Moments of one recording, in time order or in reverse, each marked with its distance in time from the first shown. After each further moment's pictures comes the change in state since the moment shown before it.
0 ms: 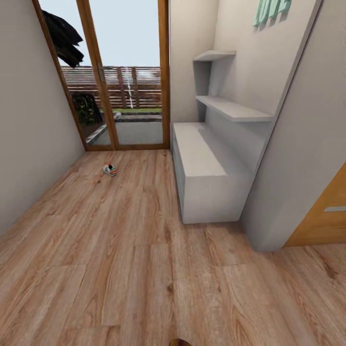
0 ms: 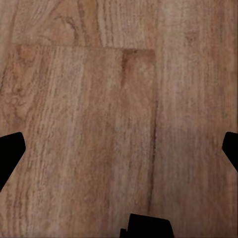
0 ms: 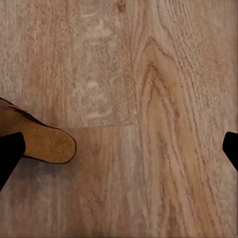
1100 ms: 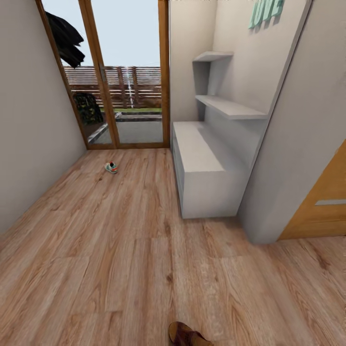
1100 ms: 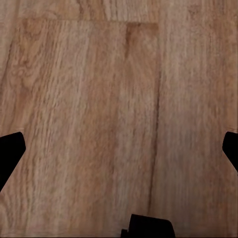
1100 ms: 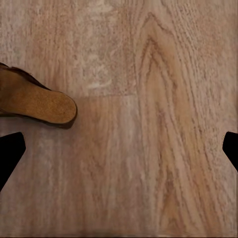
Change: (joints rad) left arm 0.000 0.001 0.001 -0.001 0.001 0.000 0.001; right arm 0.000 -0.001 0.005 0.002 0.001 0.000 0.003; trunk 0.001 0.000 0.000
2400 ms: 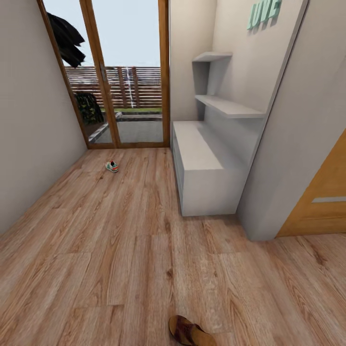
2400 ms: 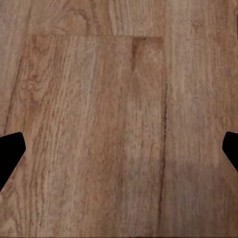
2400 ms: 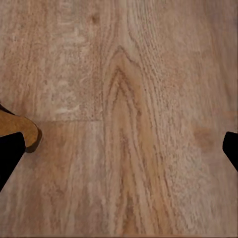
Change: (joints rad) left arm -0.051 0.021 -0.004 -0.001 -0.008 0.013 0.001; right arm -0.003 -0.076 -0.002 -0.099 0.006 0.003 0.002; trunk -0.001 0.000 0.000
